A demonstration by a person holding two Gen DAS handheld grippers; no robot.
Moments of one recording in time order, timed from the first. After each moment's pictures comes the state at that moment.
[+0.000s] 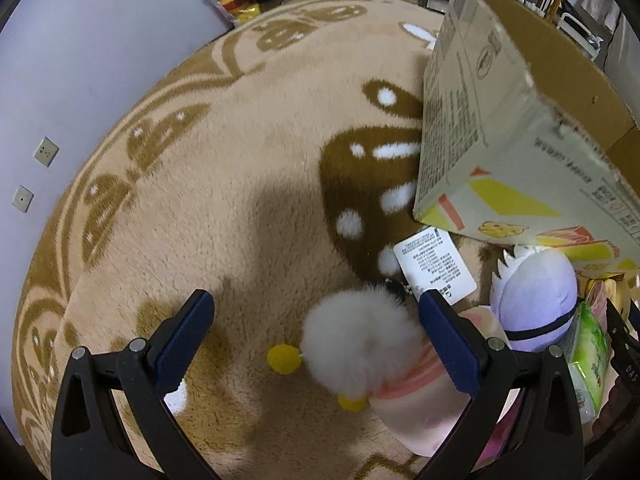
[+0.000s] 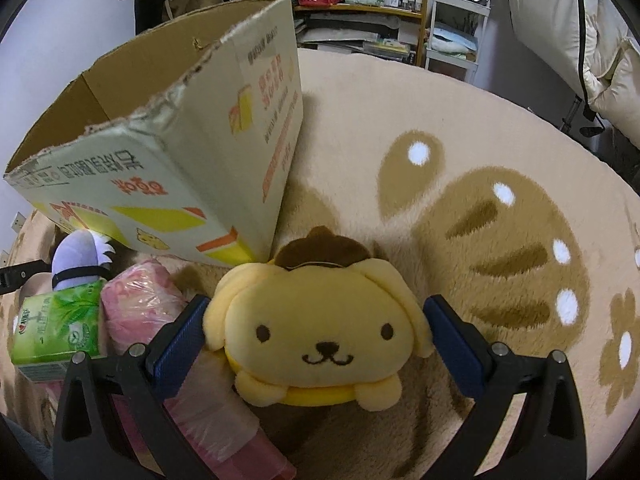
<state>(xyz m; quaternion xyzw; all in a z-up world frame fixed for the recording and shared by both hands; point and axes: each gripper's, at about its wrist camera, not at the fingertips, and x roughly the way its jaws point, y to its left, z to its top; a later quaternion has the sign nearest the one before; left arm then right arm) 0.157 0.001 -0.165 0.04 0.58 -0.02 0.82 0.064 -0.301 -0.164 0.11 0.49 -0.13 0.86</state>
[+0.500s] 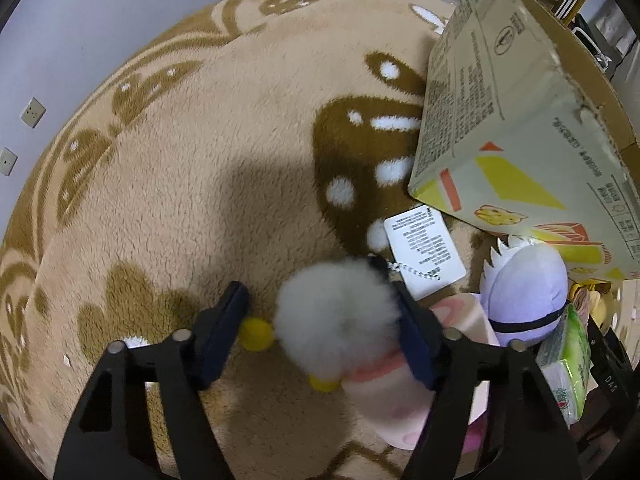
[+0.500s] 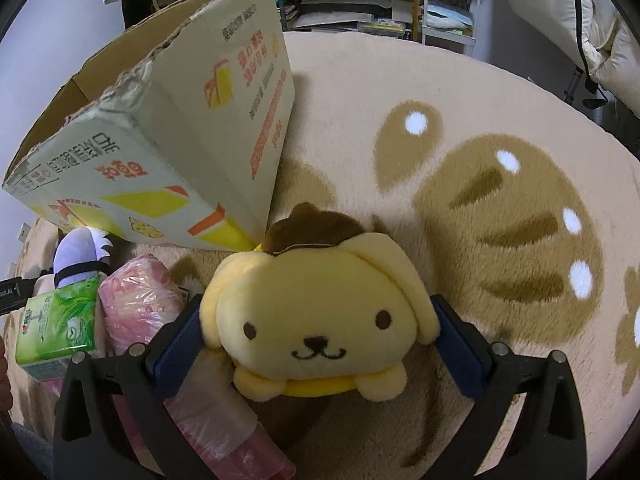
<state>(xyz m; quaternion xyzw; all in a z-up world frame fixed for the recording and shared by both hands) 0.159 0.006 -0.178 -0.02 0.61 -0.03 0.79 0.069 -0.316 -0.177 0.15 0.51 -0.12 0.84</state>
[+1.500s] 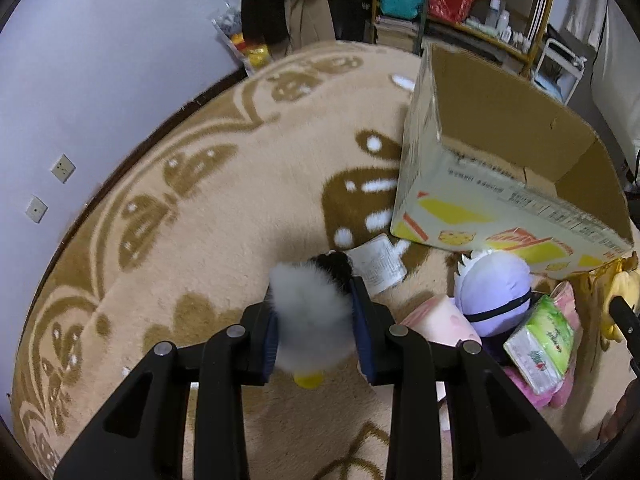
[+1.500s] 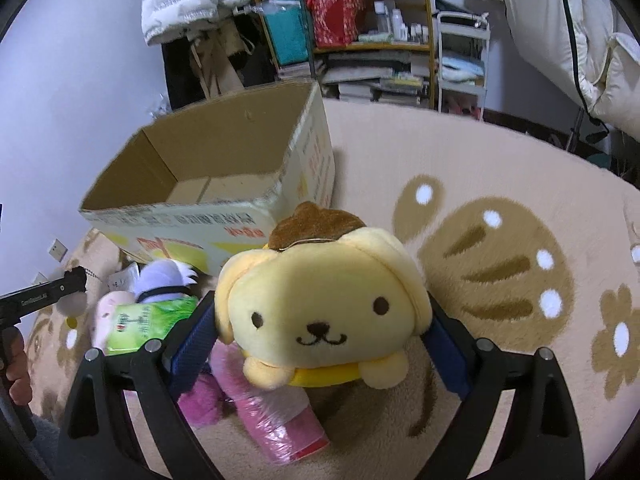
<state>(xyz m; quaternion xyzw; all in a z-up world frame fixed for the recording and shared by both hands) 0.118 0.009 -0.111 0.04 0.50 -0.02 0.86 0.026 -0.289 -0.110 0.14 0.41 -0.08 0.90</state>
